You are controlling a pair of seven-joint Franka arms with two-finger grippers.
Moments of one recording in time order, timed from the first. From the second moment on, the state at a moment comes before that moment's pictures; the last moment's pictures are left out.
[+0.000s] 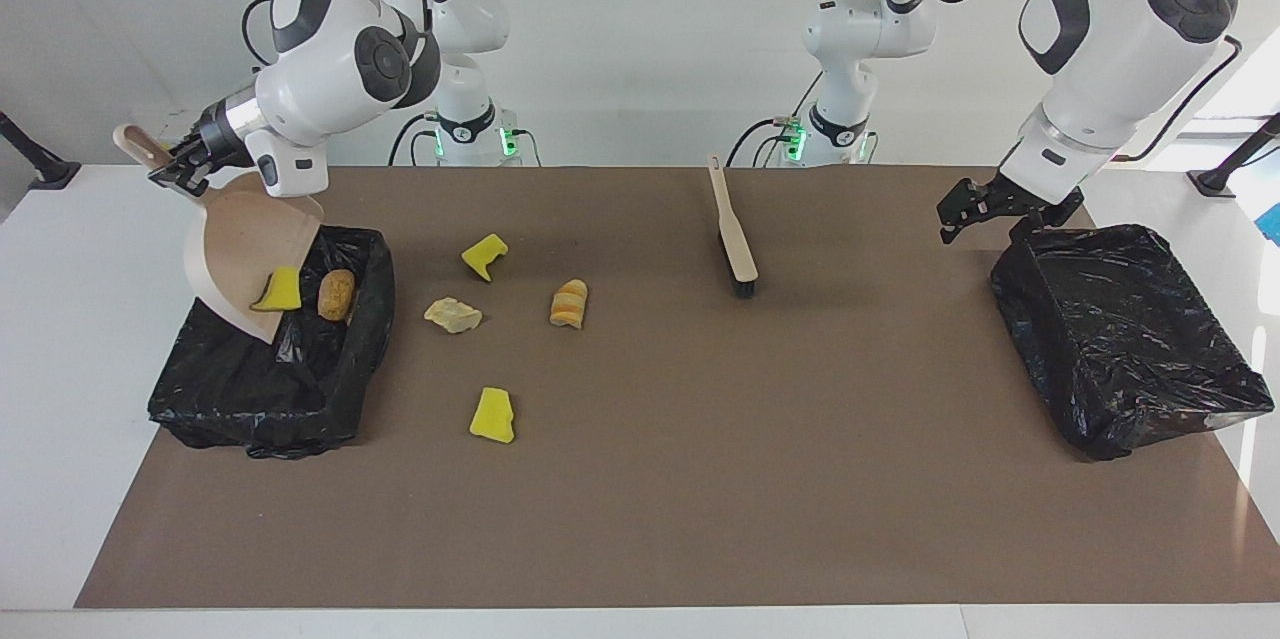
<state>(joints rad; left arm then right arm) -0.03 0.05 -0.04 -1.67 -0.03 1.66 0.00 0.01 -0.07 0.09 -1.94 -1.12 1.58 -1.25</state>
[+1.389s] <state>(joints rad) -0.03 0.05 -0.04 -1.67 -0.03 1.66 0.00 0.05 -0.06 0.08 -1.86 -0.96 1.56 -1.20</state>
